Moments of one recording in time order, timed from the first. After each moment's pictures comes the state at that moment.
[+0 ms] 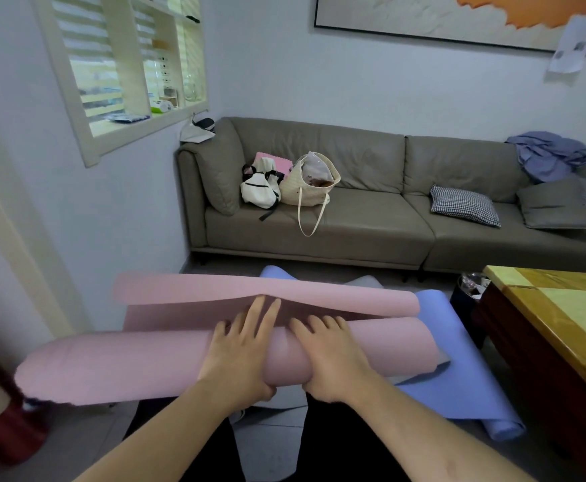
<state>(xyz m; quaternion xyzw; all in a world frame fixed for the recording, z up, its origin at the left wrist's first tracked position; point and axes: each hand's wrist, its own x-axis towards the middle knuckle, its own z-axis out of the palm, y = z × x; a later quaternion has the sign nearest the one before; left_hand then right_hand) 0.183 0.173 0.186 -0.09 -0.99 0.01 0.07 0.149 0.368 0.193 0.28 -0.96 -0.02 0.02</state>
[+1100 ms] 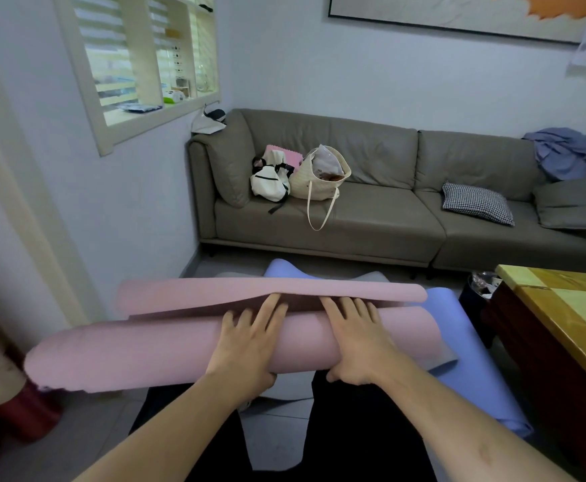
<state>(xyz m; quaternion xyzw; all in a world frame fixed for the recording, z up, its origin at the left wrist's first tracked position) 0.187 0.171 0.180 -0.09 -0.99 0.07 0.05 0.132 0.397 0.195 0.21 -0.98 0.00 0.01</state>
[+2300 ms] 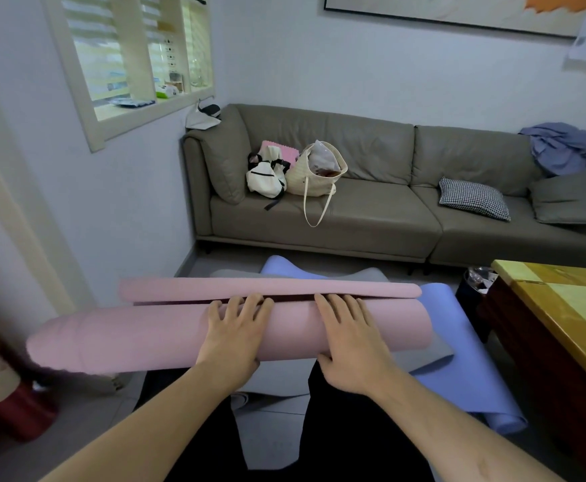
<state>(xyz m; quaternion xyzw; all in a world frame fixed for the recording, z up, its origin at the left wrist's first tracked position) 0.171 0.158 0.167 -0.08 -0.99 0.05 0.09 0.143 0.397 0.175 0.24 -0.97 0.00 0.10</state>
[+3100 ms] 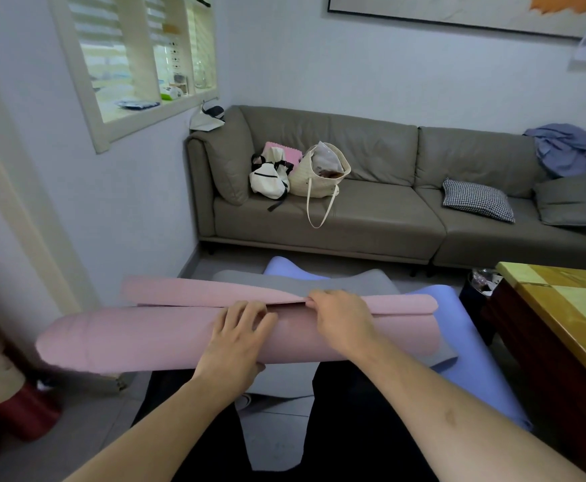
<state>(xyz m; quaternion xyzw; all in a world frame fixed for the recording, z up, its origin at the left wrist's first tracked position) 0.183 0.148 0.155 -0.14 -0.97 -0.04 0.18 0.107 0.360 0.205 0.21 -0.97 0.07 0.11</state>
